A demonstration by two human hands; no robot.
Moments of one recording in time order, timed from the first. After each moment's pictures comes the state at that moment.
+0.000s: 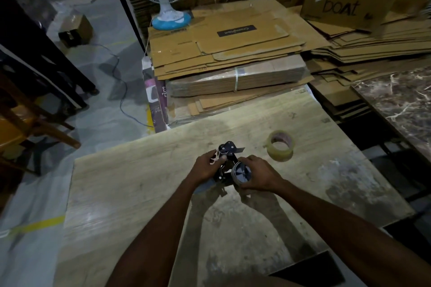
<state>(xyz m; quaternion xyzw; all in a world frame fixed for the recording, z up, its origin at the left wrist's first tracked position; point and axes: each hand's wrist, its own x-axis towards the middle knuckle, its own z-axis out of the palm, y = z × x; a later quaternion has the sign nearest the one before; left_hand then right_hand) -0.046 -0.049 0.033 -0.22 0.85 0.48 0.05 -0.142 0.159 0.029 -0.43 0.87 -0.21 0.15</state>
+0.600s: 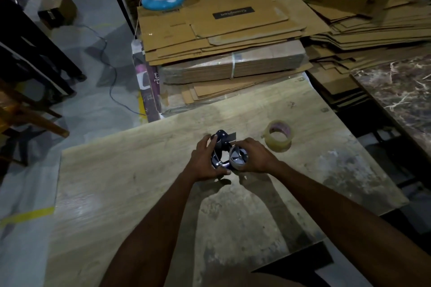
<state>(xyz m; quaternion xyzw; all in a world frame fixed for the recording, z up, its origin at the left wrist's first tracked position) -0.048 -0.066 -0.012 -0.09 0.95 0.29 0.07 -0.170 0.139 0.012 -0.40 0.87 -0.23 0.17</state>
